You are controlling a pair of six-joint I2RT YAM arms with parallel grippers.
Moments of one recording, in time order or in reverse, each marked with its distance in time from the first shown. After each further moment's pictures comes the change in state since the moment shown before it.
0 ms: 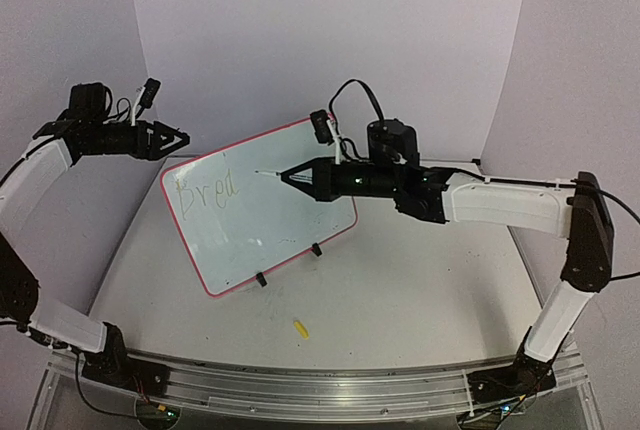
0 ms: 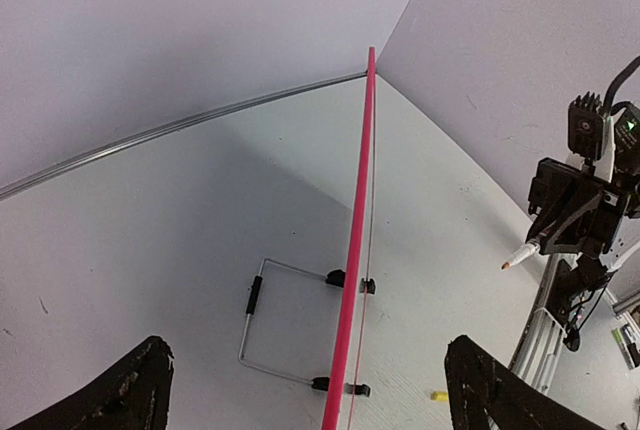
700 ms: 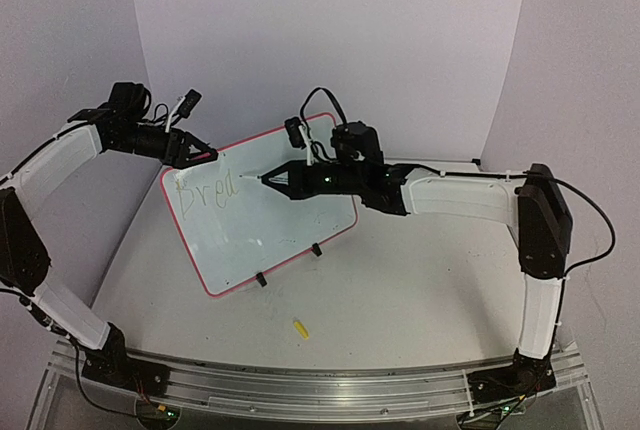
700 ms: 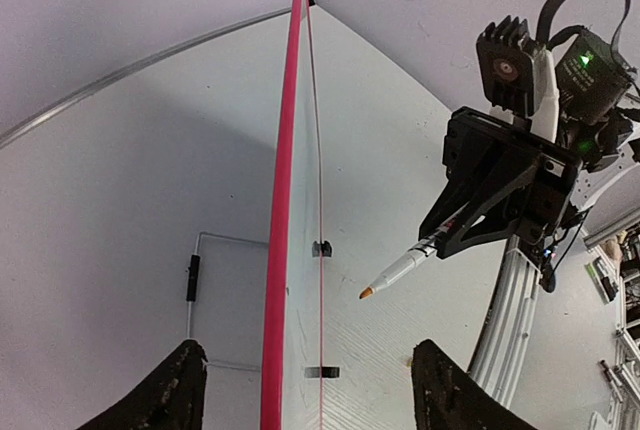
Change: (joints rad) left arm -0.167 0.188 0.117 -0.129 0.016 0.113; right arm 0.000 0.262 0.246 -0.040 0.005 0.000
